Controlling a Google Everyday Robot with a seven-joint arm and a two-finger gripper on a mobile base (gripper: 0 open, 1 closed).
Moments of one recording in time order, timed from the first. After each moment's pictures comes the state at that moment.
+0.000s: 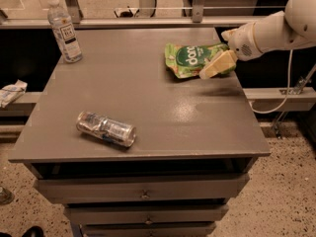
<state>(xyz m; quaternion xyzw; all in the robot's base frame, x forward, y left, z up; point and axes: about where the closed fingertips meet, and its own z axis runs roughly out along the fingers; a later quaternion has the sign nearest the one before) 0.698 -0.186 0.884 -0.47 0.76 0.14 0.42</state>
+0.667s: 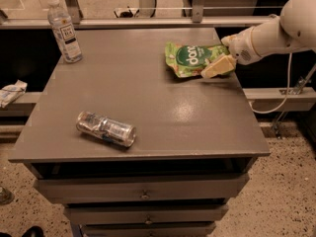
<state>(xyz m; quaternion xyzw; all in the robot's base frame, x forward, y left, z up) 0.713 -0.199 0.859 -0.48 0.77 0.12 0.41</state>
